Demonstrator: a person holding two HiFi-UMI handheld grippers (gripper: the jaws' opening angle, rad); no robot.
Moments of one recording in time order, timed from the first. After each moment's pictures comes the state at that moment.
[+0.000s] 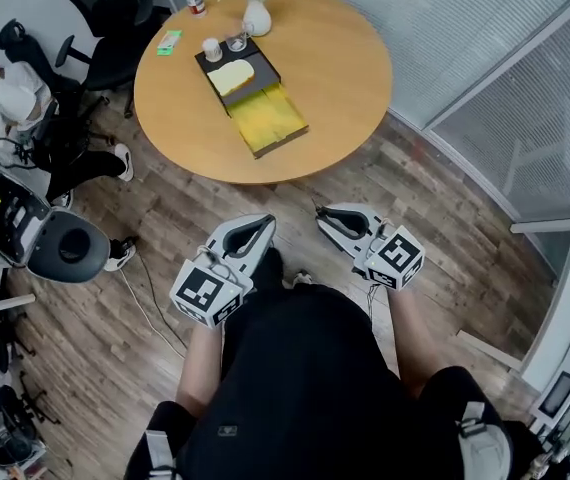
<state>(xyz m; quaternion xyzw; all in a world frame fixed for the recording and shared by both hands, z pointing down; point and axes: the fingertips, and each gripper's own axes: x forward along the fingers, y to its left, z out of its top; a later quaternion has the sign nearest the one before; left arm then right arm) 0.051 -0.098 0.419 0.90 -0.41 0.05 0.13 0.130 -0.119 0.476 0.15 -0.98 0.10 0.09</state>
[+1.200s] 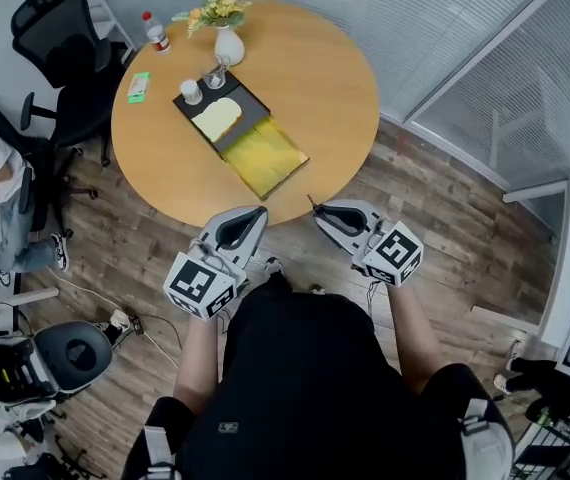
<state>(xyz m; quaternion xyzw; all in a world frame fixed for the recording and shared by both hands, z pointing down) -0.030 -0.227 0.417 0.93 -0.33 0.04 0.13 0.061 -0.221 0.471 0.23 -0.96 0.10 0.11</state>
